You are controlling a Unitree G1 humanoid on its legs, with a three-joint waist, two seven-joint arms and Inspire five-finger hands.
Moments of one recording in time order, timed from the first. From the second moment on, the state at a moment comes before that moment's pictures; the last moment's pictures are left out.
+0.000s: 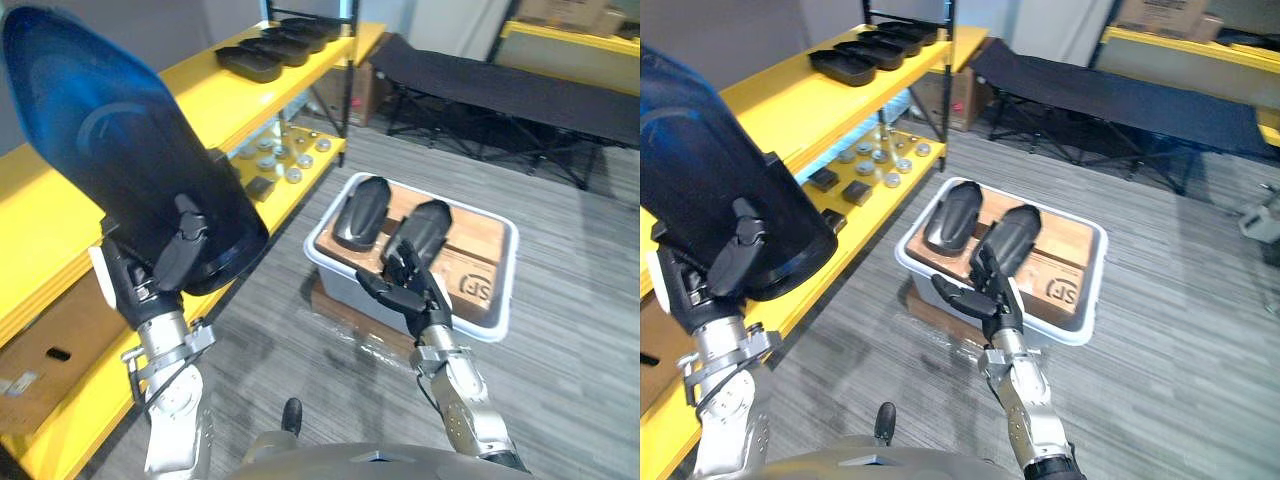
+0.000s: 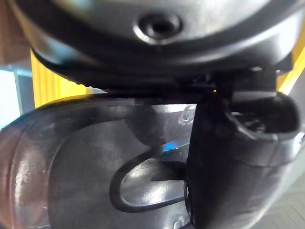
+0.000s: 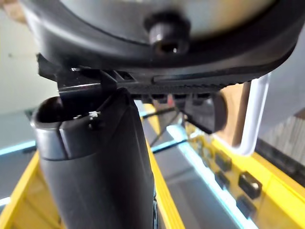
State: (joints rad) left arm 0.36 0.05 0.12 -0.36 -0.09 -0.38 0.37; right arm 0.10 -0.12 0.17 0.15 0.36 -0.15 0.06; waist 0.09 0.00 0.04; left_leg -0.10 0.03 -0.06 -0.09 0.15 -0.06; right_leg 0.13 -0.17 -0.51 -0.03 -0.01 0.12
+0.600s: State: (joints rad) left arm 0.36 0.01 0.13 -0.36 -0.20 -0.38 0.25; right arm 0.03 -0.17 0.25 0.15 0.32 -0.15 0.08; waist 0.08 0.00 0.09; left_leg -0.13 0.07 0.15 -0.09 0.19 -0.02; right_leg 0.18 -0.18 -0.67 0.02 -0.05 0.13
